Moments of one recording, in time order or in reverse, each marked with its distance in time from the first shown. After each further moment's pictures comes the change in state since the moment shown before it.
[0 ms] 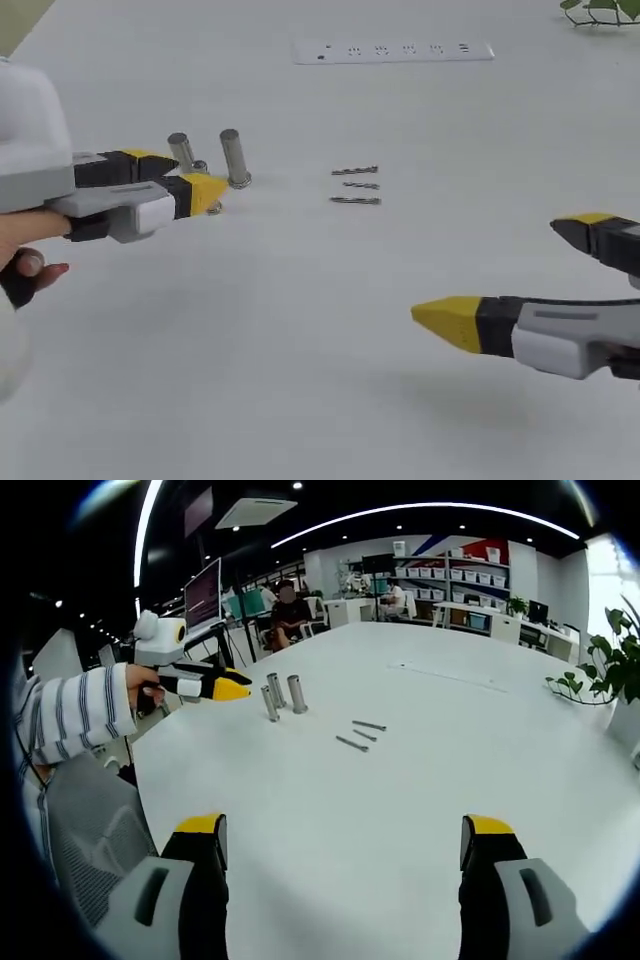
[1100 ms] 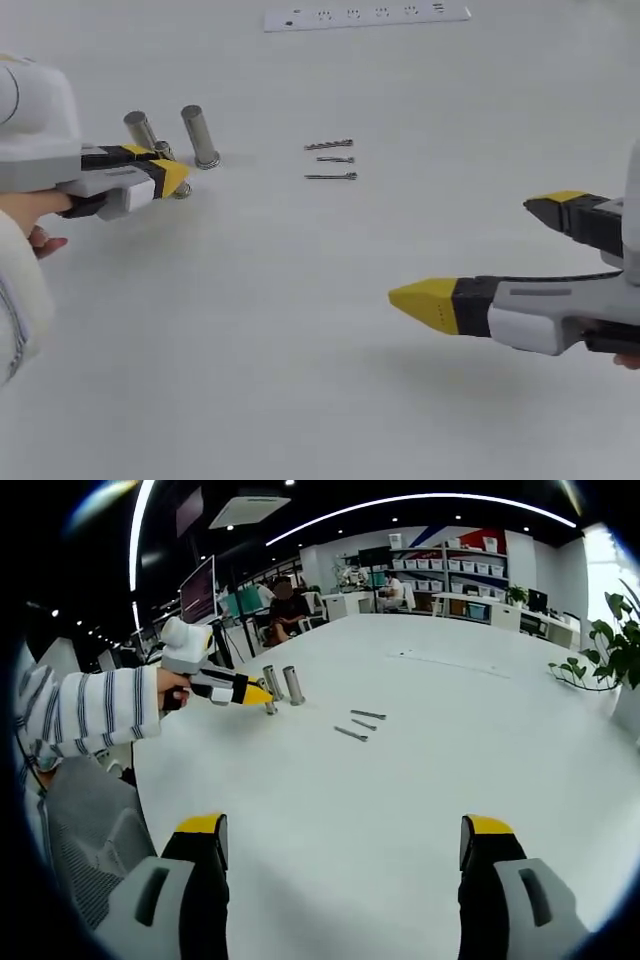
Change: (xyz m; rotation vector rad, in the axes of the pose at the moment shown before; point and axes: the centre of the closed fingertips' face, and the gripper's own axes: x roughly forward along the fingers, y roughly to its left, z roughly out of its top) left arm 0.046 0.027 -0.026 0.096 0.105 0.021; right arm 0.009 -0.002 -0.009 0.030 0.023 0.020
